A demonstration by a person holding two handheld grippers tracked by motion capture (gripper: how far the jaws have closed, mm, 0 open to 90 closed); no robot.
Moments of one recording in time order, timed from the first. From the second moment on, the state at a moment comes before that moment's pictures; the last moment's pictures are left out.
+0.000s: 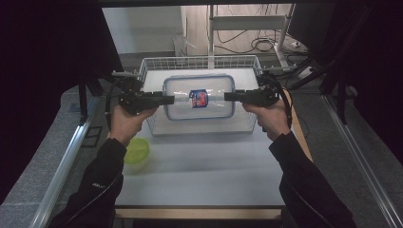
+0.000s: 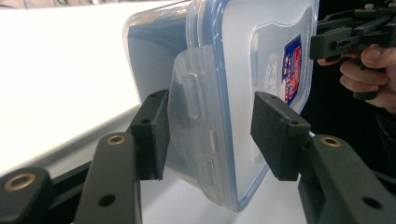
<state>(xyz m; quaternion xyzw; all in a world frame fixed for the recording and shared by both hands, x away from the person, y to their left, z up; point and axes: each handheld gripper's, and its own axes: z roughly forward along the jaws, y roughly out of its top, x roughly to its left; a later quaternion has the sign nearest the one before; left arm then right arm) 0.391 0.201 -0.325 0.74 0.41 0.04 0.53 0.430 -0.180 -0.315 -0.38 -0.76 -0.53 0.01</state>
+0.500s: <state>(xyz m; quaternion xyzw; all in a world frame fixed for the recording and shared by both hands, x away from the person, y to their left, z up) 0.438 0.205 -0.304 0.73 0.41 0.04 0.55 0.471 -0.180 -0.299 -0.39 -0.74 -0.55 0.02</state>
